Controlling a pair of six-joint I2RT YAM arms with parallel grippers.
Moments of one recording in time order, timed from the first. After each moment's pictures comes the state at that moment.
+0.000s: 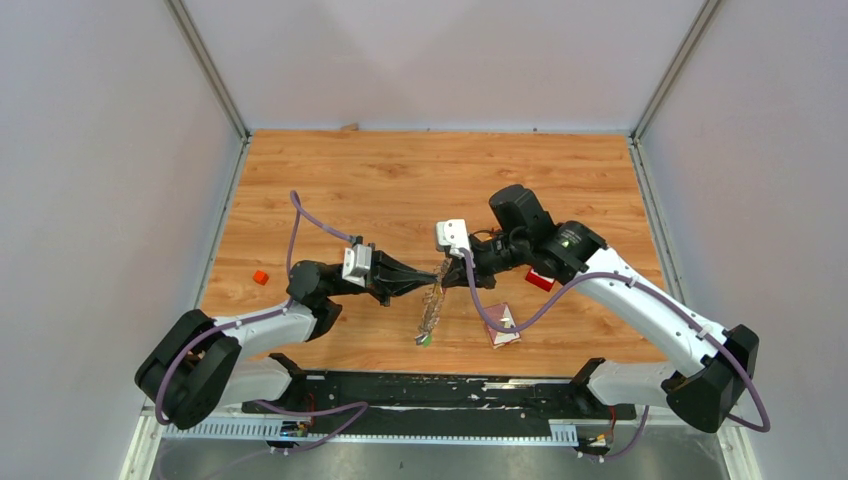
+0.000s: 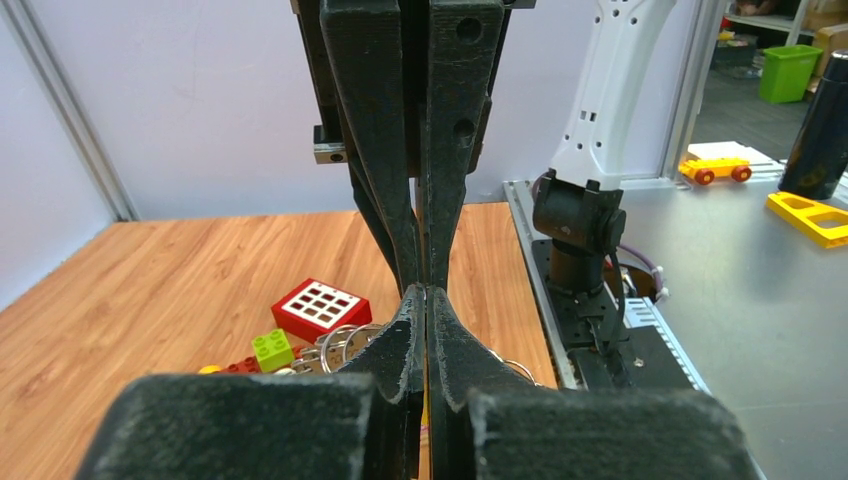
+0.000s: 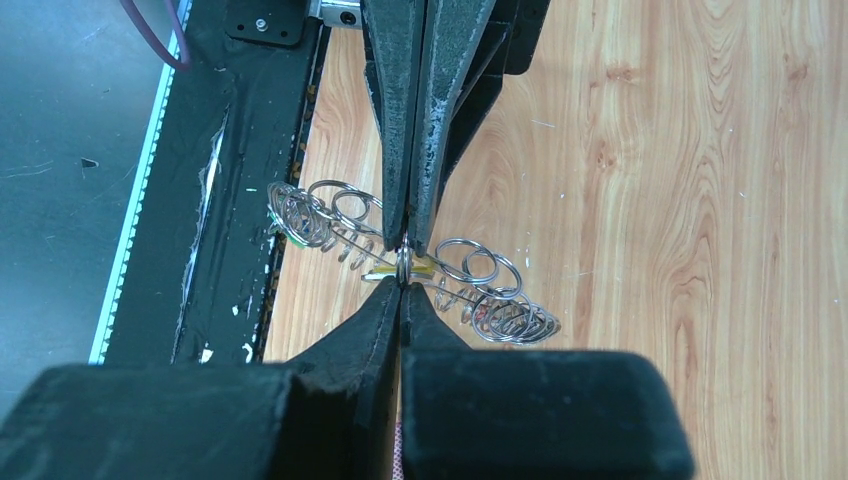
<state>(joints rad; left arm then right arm) -0.65 1.21 0.35 1.38 0.90 -0.33 0.76 1.23 1.20 -0.70 -0.74 -0.65</state>
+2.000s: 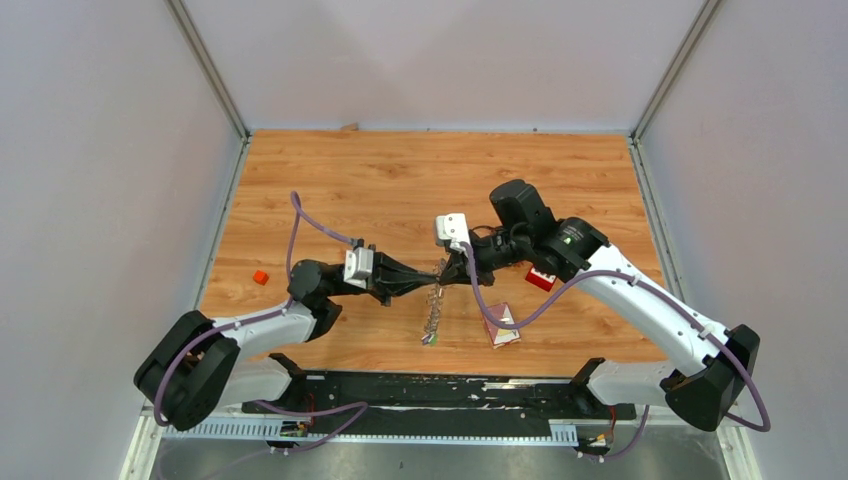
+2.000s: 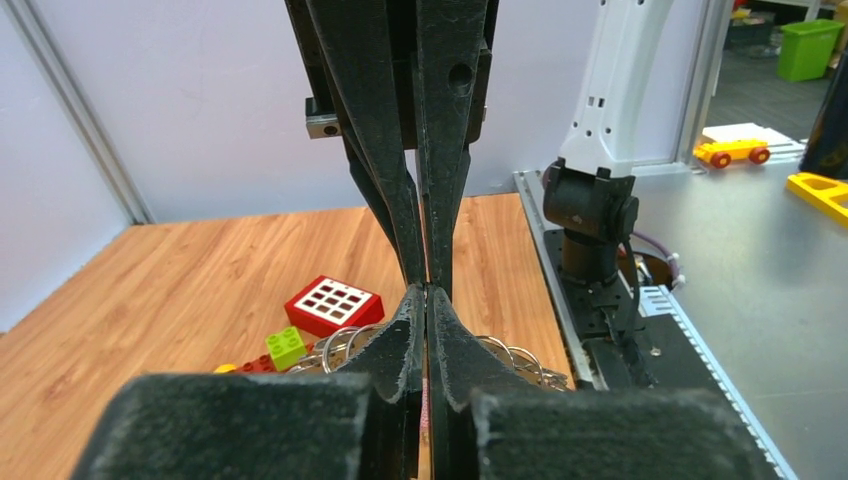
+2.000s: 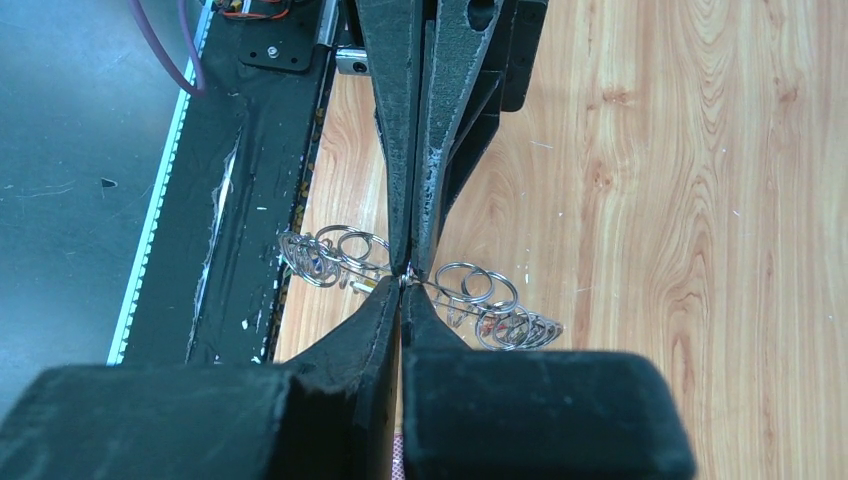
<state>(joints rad) -0.65 1.21 0.35 1.36 0.91 -0.27 0.76 1.24 1.24 -0.71 -0.76 -0.62</state>
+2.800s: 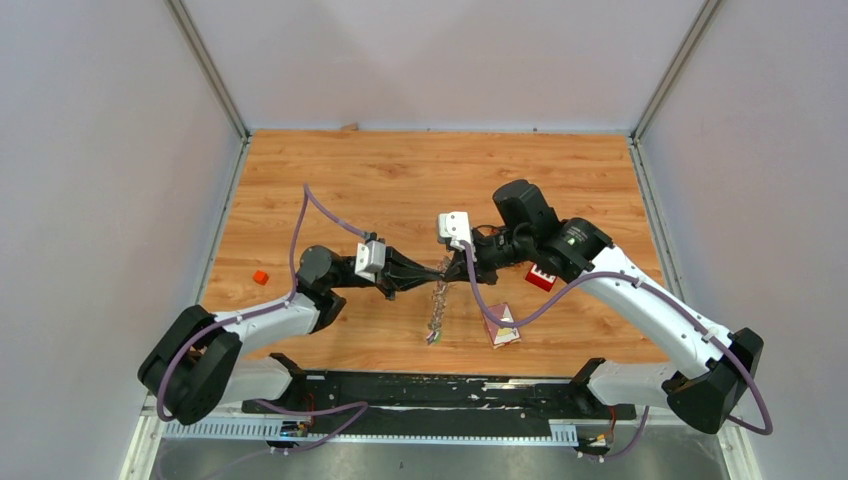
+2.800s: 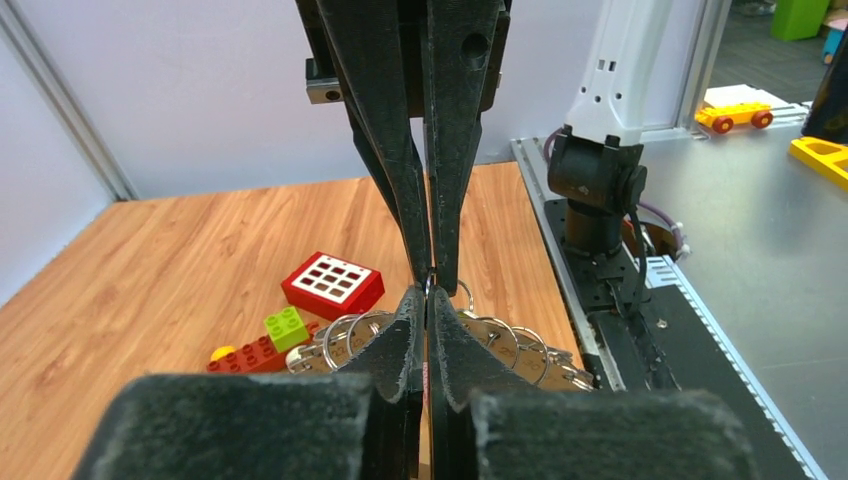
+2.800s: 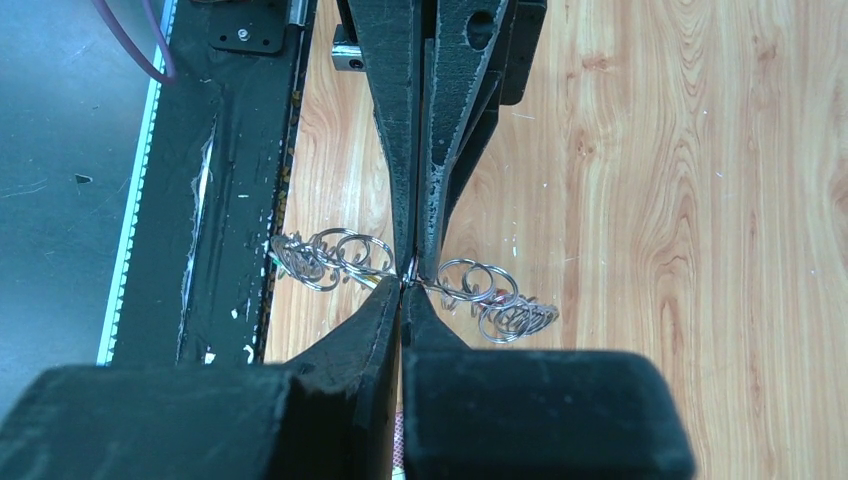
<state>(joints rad) -0.65 1.23 0.42 1.19 0.95 -0.17 0.76 1.23 1.24 -0.72 -0.70 -0.60</state>
